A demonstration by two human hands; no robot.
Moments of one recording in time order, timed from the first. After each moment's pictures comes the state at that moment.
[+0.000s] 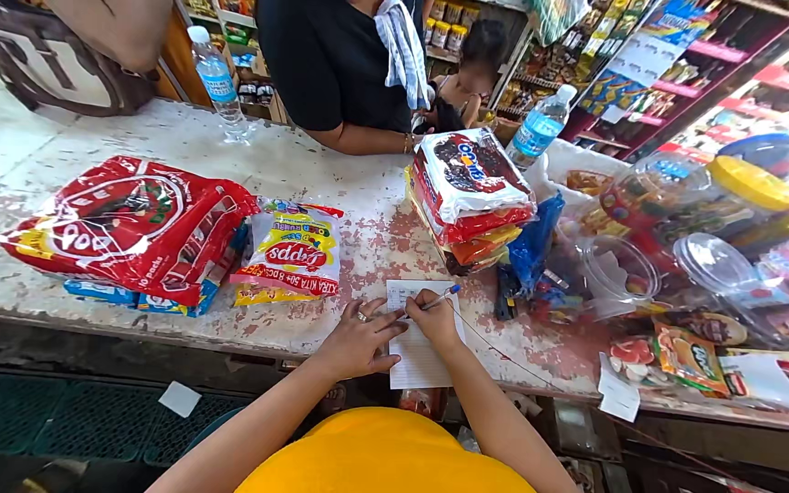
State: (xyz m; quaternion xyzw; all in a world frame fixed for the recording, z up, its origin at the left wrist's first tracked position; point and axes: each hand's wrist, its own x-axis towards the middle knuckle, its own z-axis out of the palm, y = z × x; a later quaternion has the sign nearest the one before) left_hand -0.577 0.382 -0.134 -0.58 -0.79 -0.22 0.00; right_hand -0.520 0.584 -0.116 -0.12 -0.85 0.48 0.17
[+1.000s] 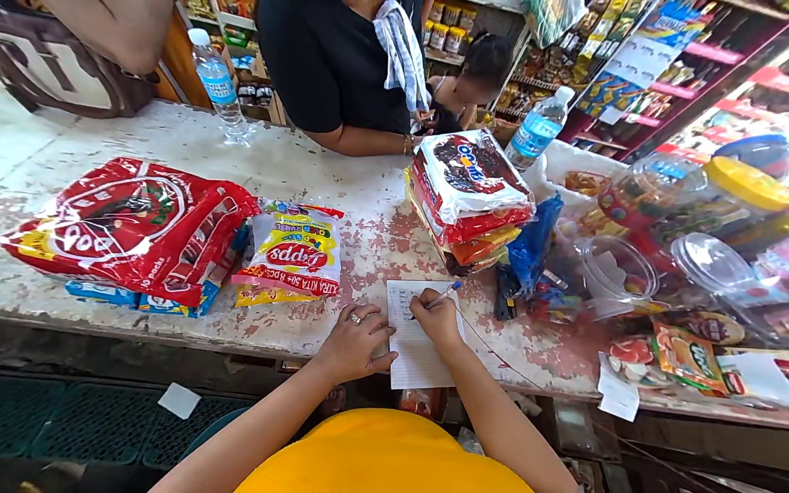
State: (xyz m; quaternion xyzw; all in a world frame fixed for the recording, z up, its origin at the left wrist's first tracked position) left_hand -0.572 0.376 -0.143 -0.55 -0.79 -0.26 0.12; right_hand -0.519 0.584 -0.116 -0.13 -0.84 0.48 0.20
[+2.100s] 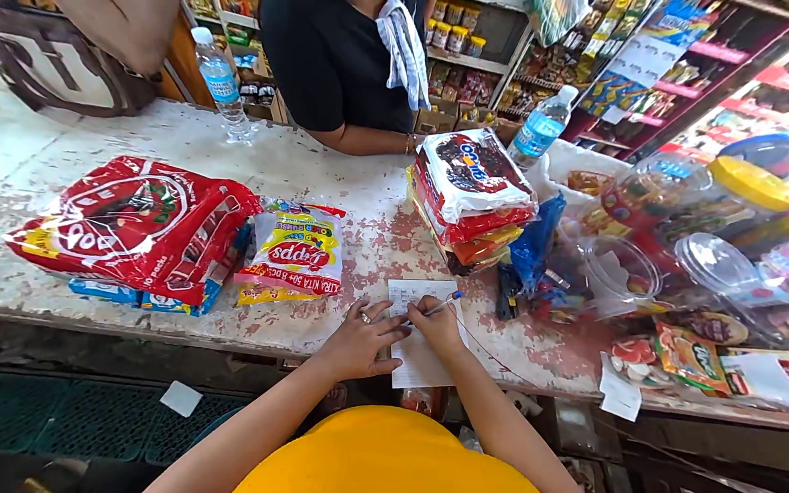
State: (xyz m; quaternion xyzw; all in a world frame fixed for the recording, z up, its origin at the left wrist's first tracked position) left_hand -0.577 0.380 -0.132 -0.60 -0.77 -0.22 0.00; right_hand -0.507 0.580 -0.113 -0.12 -0.86 0.47 0.14
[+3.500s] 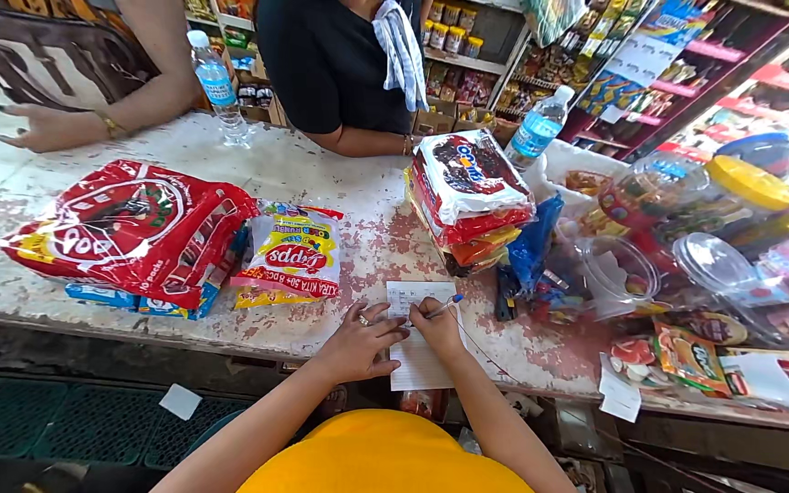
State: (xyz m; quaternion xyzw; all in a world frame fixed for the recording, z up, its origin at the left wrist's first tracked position) left_hand -0.577 0.380 -0.136 -0.60 -0.76 -0.23 0.02; right_hand -0.505 0.583 -0.114 -0.12 -0.87 0.46 0.17
